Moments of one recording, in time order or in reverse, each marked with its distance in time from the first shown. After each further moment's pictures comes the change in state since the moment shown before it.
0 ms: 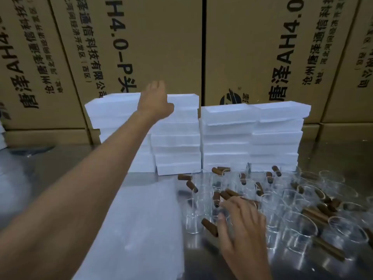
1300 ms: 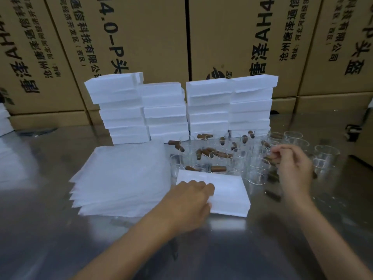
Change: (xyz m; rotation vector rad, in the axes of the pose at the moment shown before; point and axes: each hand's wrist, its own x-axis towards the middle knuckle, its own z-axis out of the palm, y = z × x) left_hand -0.347 0.102 -0.008 0.012 -0.638 0.488; right_hand 0.000 0.064 -0.134 0.693 0.329 0.520
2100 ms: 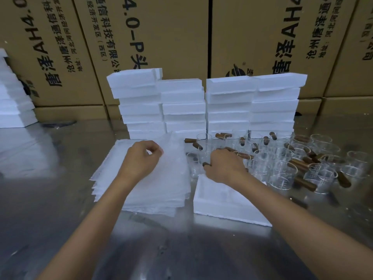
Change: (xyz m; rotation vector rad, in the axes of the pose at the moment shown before) left_hand -0.013 -0.146 -0.022 -0.673 0.612 -0.593; right_hand -0.035 -0.027 0.156 -1.129 -0.876 -0.257
